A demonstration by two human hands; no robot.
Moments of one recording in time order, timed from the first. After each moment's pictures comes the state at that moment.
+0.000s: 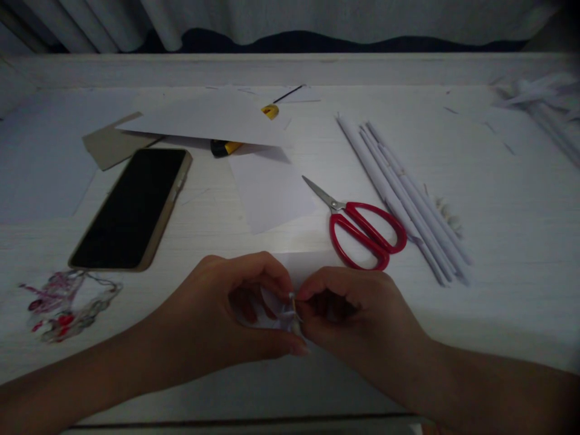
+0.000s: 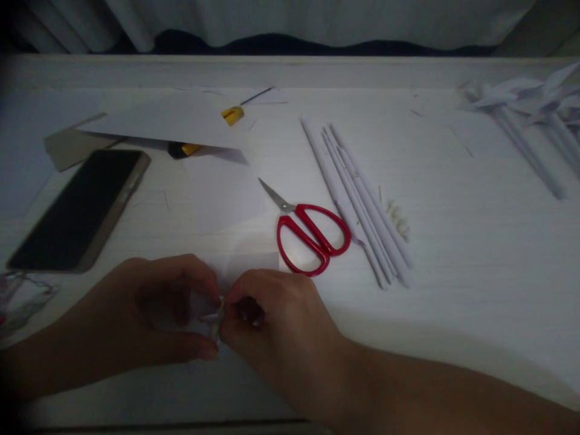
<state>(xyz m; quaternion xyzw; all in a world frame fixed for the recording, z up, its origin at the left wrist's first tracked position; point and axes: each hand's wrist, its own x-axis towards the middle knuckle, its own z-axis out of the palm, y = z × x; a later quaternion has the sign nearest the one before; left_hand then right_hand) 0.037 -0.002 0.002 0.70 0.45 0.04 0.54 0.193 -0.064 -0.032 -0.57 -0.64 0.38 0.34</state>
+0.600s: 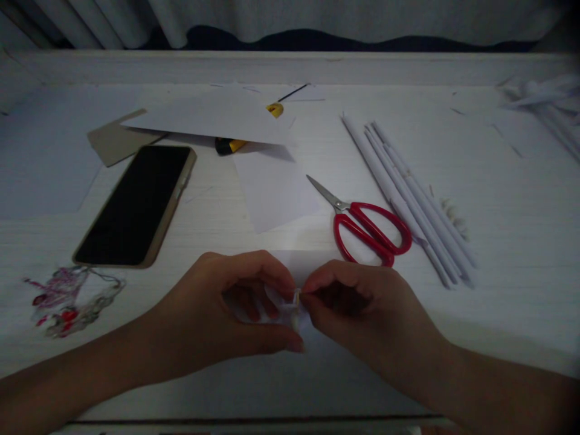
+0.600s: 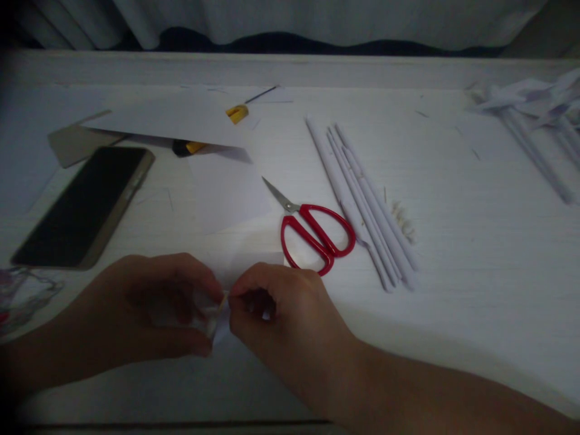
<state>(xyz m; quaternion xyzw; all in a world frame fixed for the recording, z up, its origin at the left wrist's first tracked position) 0.032 -0.001 0.003 0.69 0.45 0.06 0.56 0.196 -0.061 -0.028 -0.58 -0.60 0.44 0.34</state>
